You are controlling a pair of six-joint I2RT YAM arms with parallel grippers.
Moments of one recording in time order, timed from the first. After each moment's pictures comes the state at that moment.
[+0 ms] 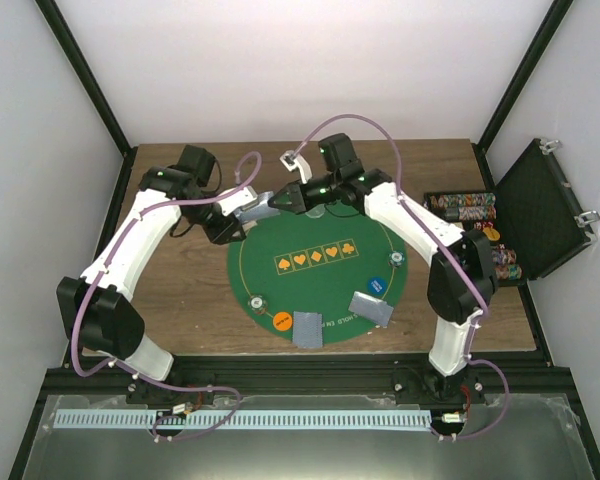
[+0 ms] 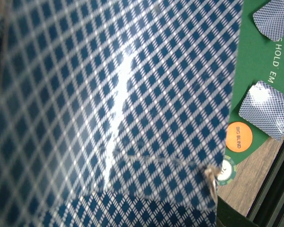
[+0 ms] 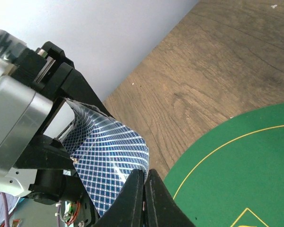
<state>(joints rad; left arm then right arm) -0.29 1.55 1.52 -1.21 0.38 0.68 0.57 1.85 1.61 -0.40 -0.85 0.22</state>
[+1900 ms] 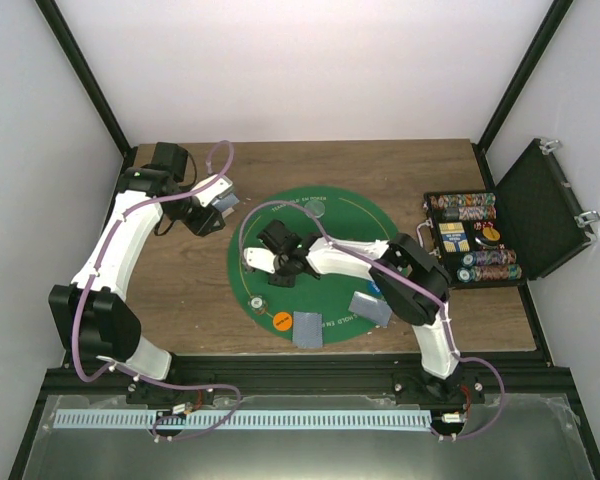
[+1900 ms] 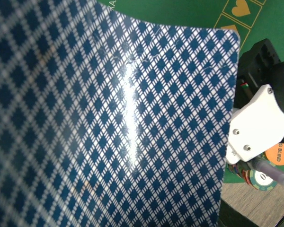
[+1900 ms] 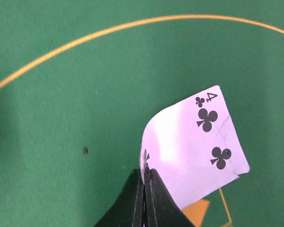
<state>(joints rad) -0.14 1.52 1.49 -1.15 0.33 0.60 0.92 2.01 1.35 -0.38 0.00 -0.63</state>
